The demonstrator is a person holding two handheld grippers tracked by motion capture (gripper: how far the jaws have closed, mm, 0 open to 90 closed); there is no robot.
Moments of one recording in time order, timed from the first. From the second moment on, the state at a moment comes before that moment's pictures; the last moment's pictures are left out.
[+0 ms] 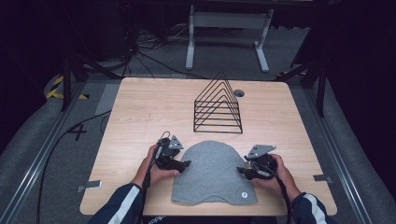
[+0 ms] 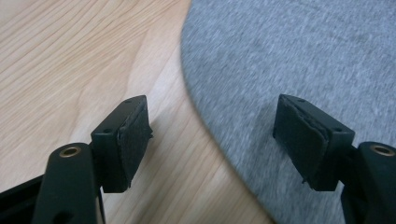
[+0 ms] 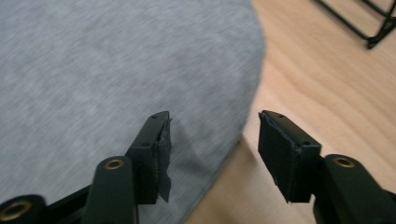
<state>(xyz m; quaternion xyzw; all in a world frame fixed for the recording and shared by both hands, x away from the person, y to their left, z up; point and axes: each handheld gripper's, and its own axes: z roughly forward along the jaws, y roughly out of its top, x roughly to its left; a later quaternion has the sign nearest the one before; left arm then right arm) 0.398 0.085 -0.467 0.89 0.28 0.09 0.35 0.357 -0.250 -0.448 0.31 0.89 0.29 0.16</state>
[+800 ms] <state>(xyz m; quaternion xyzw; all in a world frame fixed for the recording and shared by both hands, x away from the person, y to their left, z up) 0.398 0.074 -0.464 0.90 0.25 0.06 0.36 0.377 -0.245 -0.454 0.34 0.87 0.33 0.11</state>
